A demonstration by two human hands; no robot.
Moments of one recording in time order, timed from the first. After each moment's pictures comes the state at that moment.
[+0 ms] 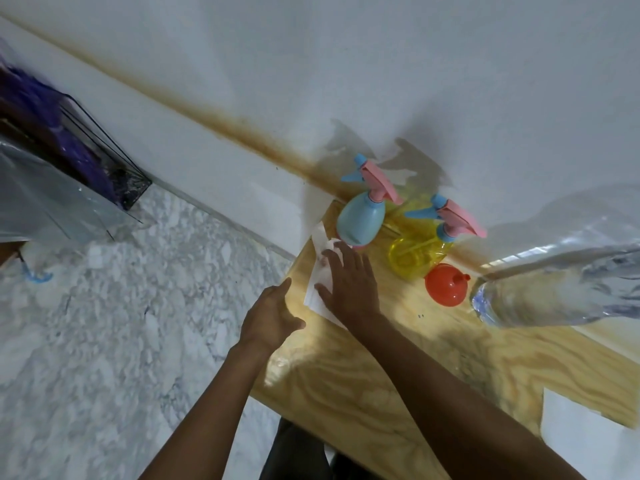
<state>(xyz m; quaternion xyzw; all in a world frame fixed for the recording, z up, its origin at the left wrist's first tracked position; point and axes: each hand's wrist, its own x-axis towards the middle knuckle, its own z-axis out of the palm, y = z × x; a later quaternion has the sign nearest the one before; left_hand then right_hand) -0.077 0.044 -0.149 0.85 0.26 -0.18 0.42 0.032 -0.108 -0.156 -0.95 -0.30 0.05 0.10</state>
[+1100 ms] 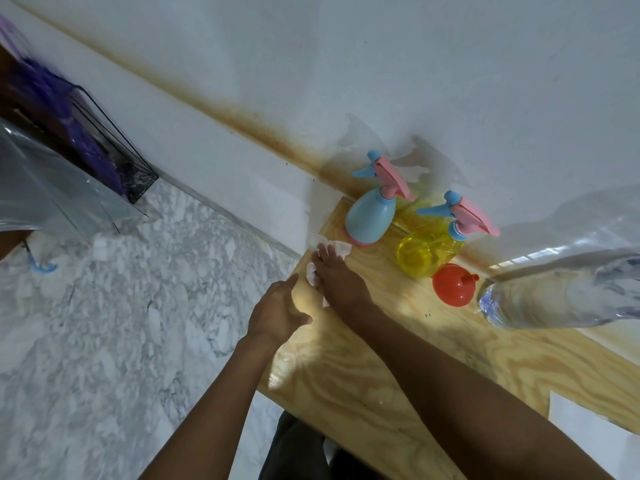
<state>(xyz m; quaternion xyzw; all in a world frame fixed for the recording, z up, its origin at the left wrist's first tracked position) -0.076 0.043 -0.152 0.86 0.26 -0.18 0.41 0.034 -0.084 -0.167 -0.90 -0.38 0.19 0.09</state>
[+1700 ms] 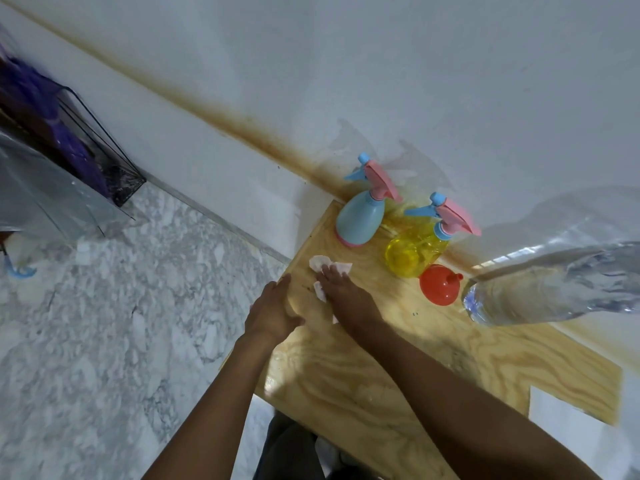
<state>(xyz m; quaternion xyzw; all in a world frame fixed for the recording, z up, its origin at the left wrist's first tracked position) -0.073 0.040 -0.172 0.87 0.25 -0.21 0.37 0.012 -0.122 -0.155 -0.91 -0.32 0.22 0.10</state>
